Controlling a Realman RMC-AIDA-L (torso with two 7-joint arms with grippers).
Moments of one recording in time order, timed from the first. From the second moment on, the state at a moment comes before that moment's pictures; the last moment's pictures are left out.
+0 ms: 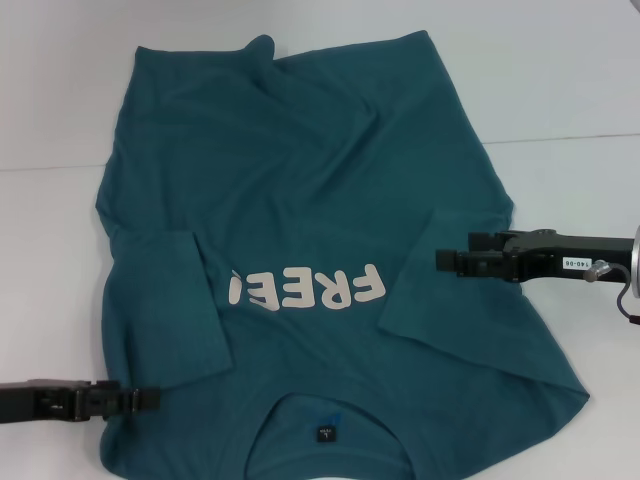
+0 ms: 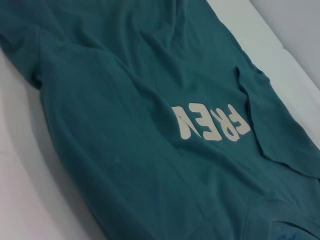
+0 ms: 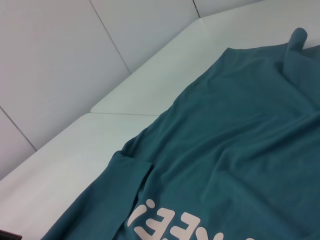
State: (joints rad) left arm -0.49 -2.10 0.49 0.84 2.43 1.59 -2.00; right arm 0.57 2.02 -0.70 -0.64 -2.02 -1.34 1.77
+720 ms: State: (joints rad) left arm -0.48 -2.10 0.48 0.85 2.47 1.59 -2.00; right arm 0.57 2.02 -0.70 -0.64 -2.02 -1.34 1.77
